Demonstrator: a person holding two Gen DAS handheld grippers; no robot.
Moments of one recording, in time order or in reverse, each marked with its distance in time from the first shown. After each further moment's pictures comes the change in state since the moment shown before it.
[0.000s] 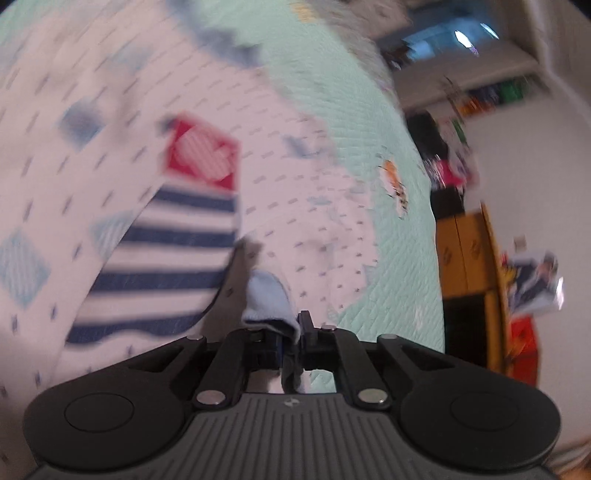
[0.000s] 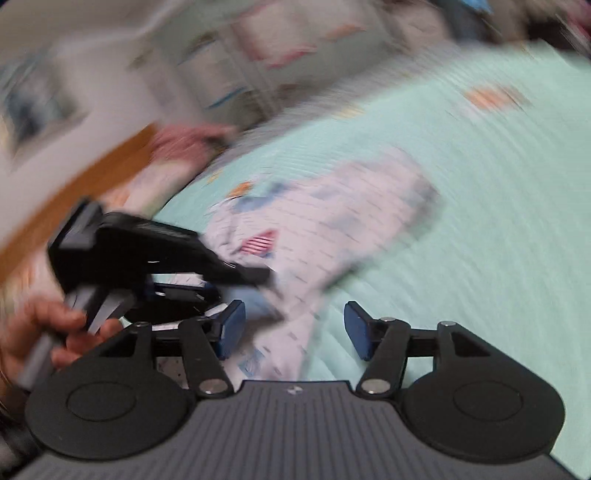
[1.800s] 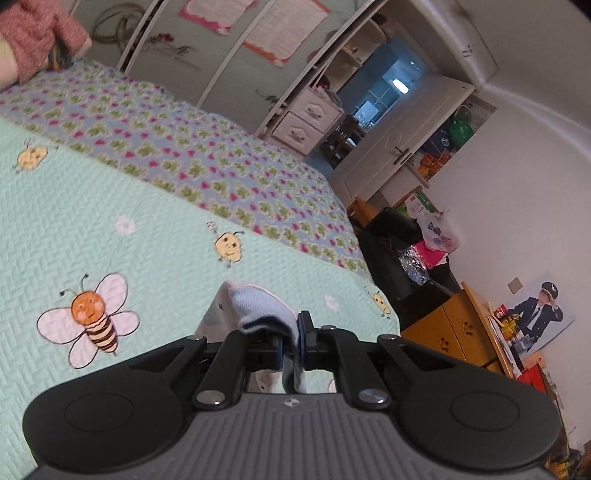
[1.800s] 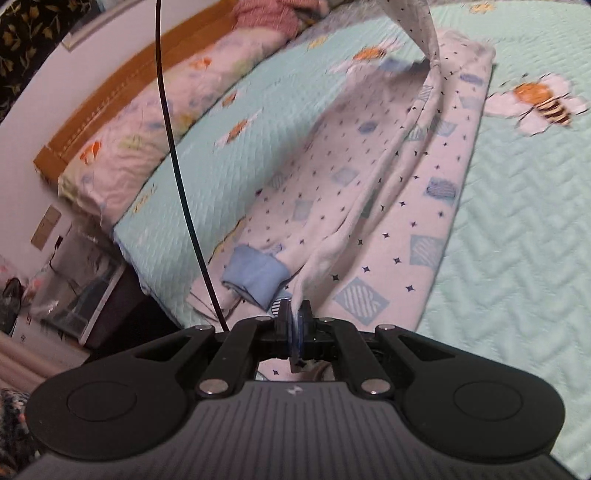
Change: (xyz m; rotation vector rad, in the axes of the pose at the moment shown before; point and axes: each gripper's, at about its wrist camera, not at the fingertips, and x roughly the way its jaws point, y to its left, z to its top) left arm -0.145 -0.119 0.256 0.242 -0.290 0.046; right arm 0.058 0.132 -0.054 -0.242 0.451 0.186
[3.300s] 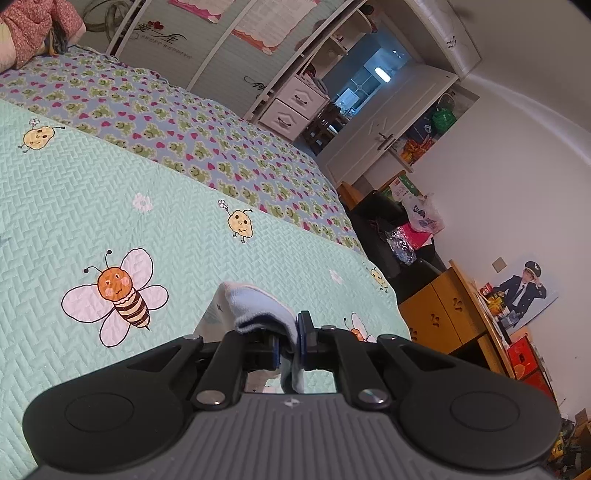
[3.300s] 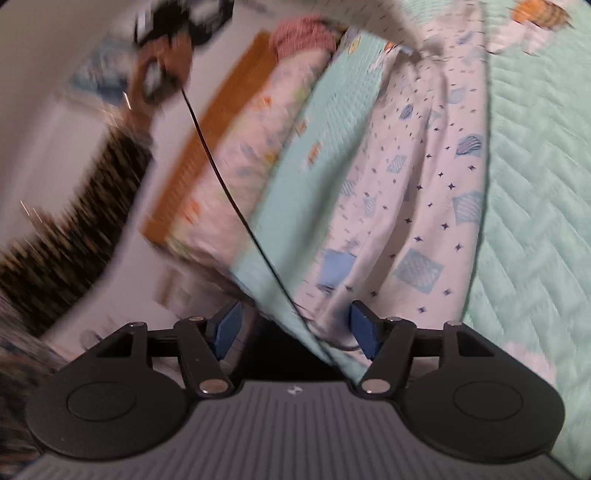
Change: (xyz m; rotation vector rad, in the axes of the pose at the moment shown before) left arm -0.036 0.077 -0.023 0.037 0.031 -0.064; right arm -0.034 -0.055 -0.033 0.328 -0.118 0.497
